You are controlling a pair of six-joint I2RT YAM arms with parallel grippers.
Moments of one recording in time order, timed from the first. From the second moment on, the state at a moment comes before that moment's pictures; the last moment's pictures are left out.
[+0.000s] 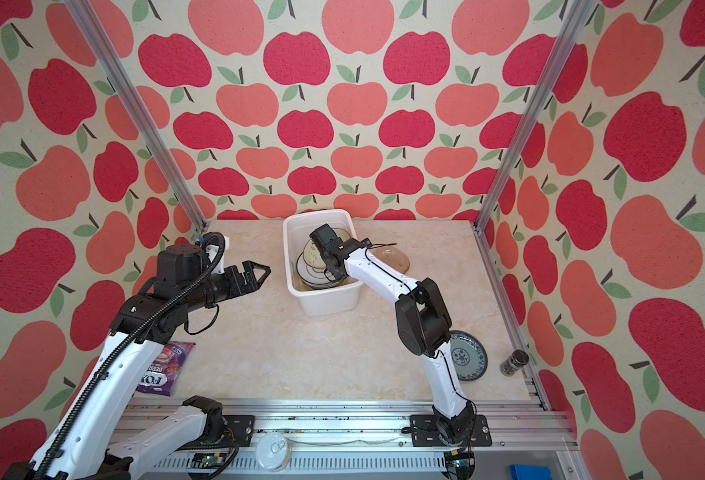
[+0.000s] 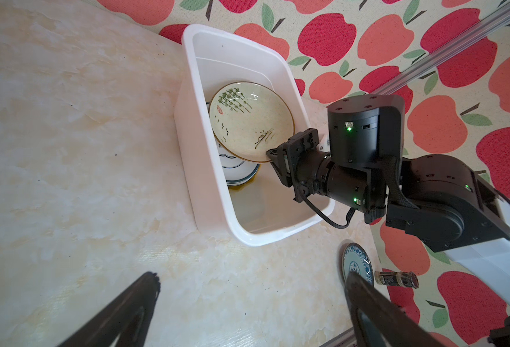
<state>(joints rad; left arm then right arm) -0.28 0.99 1.21 -0.81 0.26 -0.50 0.81 2.13 1.90 -0.77 0.35 1.59</state>
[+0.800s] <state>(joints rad) -0.25 0.92 1.19 -0.81 0.29 -0.50 0.94 2.16 1.93 -0.77 0.47 2.01</state>
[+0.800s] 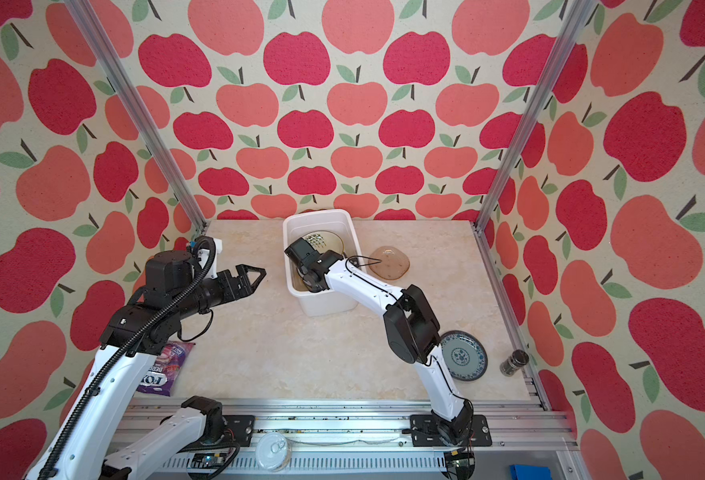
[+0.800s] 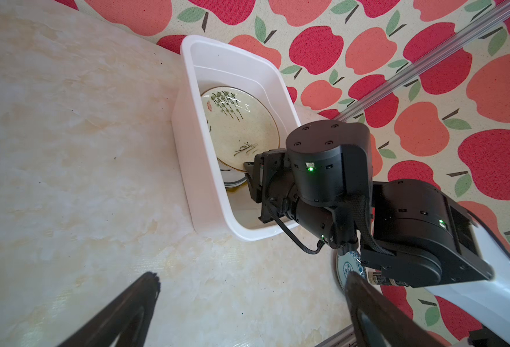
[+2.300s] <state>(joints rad) -0.24 0.92 1.16 -0.81 0.29 -0.50 0.93 2.17 1.82 -0.71 0.39 2.03</state>
